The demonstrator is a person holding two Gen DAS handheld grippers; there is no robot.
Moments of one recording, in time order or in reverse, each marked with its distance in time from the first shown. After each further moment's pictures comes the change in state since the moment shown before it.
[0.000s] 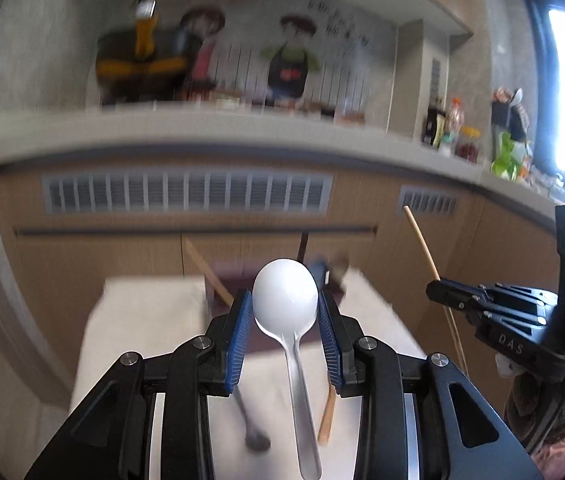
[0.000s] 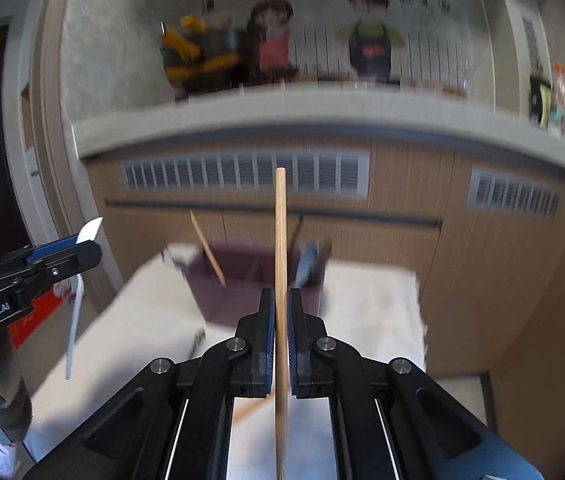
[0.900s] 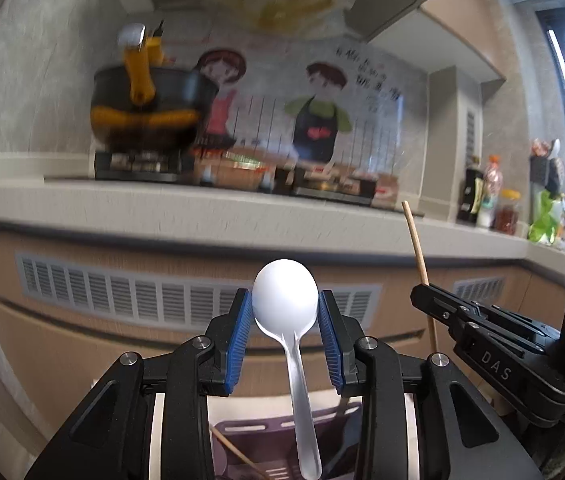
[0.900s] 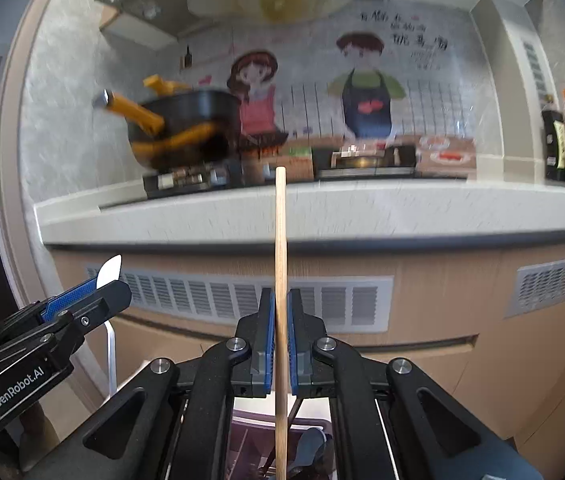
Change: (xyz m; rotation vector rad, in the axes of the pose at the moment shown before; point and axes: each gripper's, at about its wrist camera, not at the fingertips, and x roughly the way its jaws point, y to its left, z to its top) left arm 0.143 0.043 0.082 -0.062 -0.147 0.055; right arm 0.159 -0.020 0.079 0.064 -0.111 -0.020
